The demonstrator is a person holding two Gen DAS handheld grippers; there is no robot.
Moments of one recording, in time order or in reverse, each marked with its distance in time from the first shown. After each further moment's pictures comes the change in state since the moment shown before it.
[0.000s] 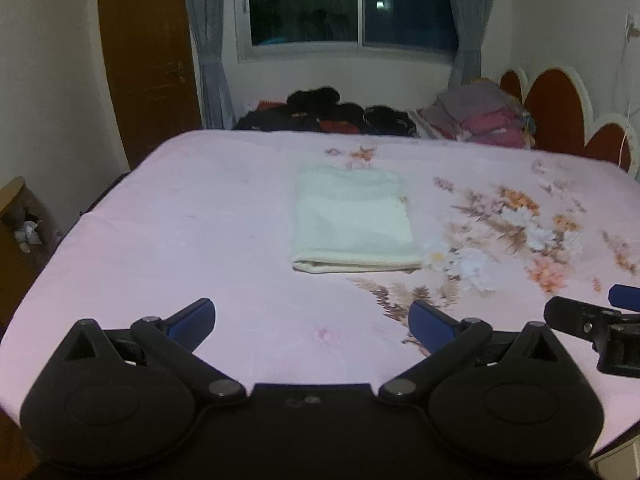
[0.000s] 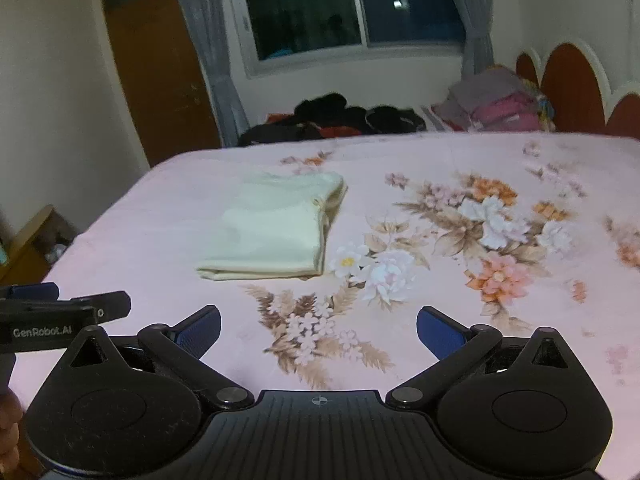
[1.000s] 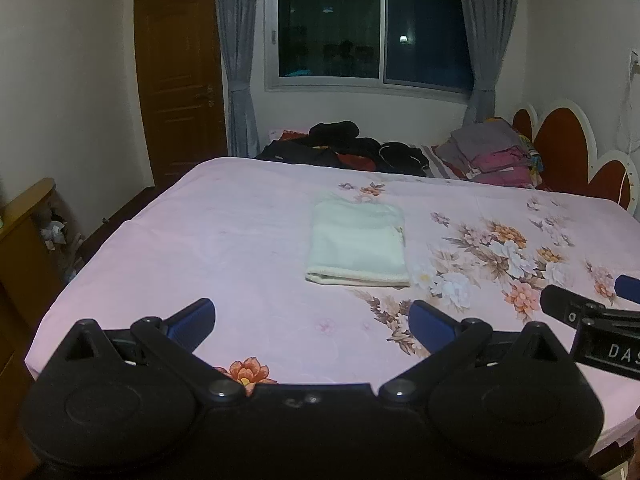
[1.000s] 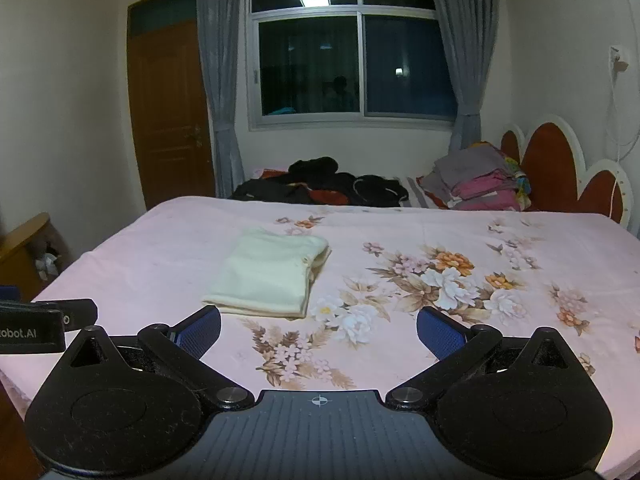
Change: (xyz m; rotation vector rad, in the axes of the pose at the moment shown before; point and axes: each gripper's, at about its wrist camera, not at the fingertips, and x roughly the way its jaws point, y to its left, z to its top) left arm -0.082 -0.009 -0.012 -0.061 -0.087 0.053; right arm -0.085 0.013 -0.008 -0.112 -0.167 -0.070
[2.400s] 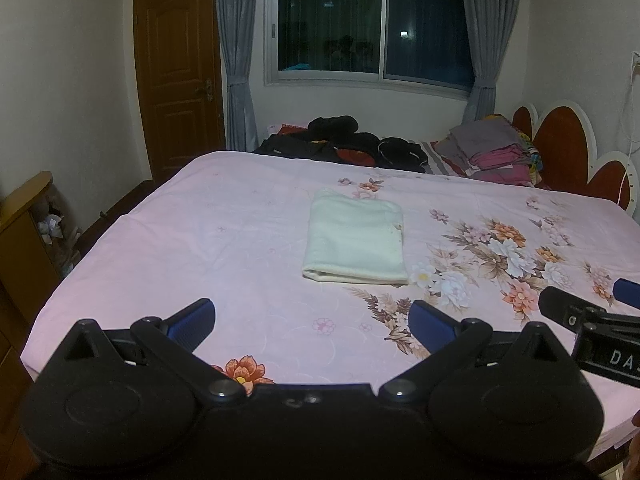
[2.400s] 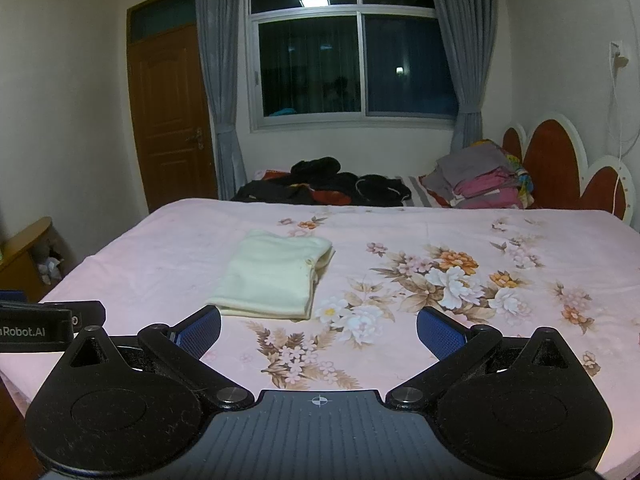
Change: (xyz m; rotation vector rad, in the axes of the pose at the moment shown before) left arm -0.002 0.001 0.000 -0.008 0.014 -0.011; right arm 0.004 0.006 0.000 0.008 -0.003 0.008
